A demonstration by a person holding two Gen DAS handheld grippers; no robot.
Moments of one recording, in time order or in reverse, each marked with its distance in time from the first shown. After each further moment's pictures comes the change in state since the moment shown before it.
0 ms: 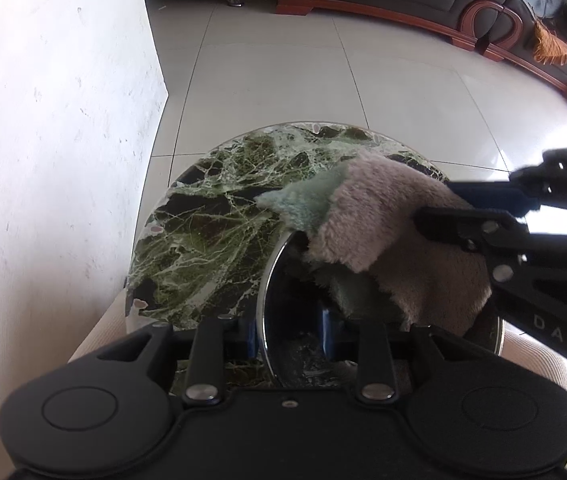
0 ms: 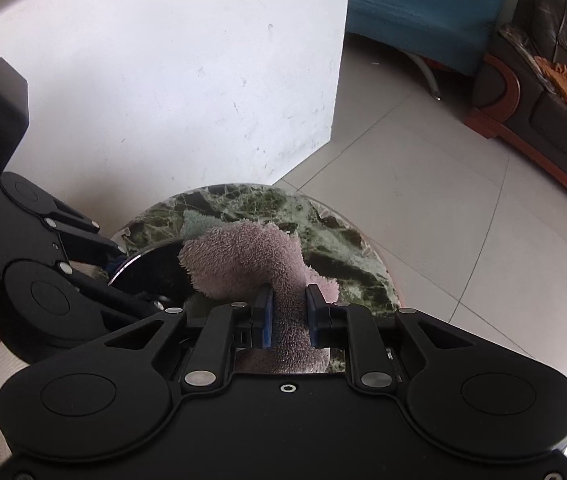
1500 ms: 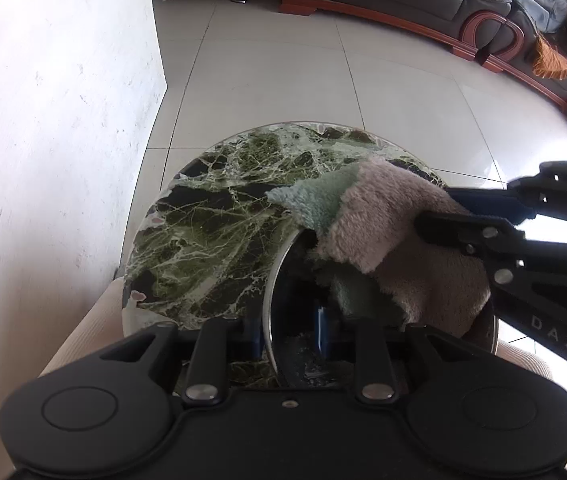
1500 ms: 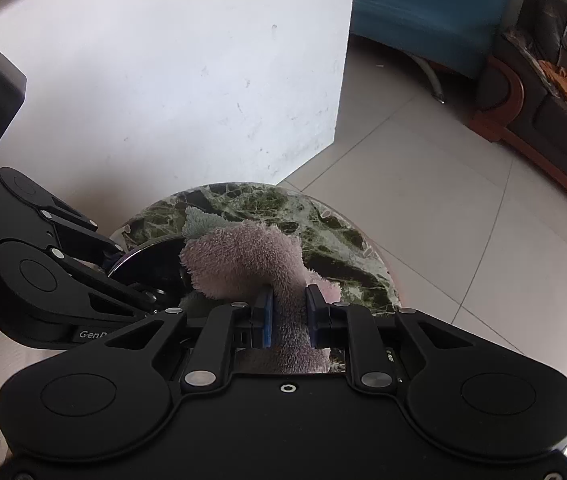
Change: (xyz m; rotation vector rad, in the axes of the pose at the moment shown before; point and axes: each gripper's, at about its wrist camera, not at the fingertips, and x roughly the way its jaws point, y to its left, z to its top) left arm -0.001 0.009 -0.001 -0.048 0.001 -0.036; right arm 0.003 -0.004 -0.001 -0.006 -0.011 0.013
